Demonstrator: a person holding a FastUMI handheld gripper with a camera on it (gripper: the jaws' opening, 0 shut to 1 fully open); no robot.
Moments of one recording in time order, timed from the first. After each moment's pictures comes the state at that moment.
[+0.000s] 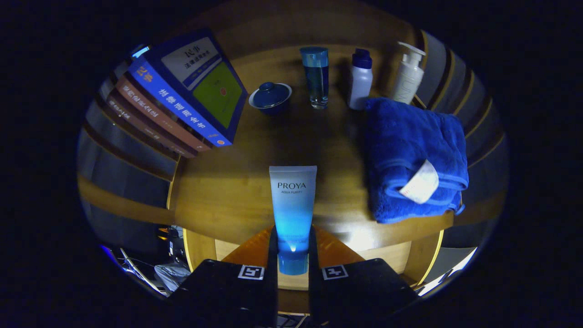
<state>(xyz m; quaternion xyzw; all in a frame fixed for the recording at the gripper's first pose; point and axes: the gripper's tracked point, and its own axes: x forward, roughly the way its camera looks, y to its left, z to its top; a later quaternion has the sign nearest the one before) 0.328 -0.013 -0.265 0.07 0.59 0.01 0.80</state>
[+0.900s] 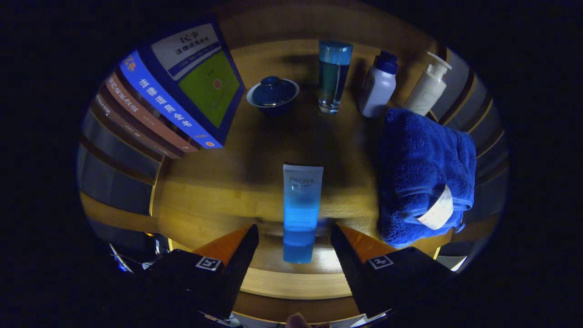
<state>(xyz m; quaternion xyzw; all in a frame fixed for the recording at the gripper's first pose) 0.345 -0.005 -0.279 0.03 0.57 0.01 0.82</state>
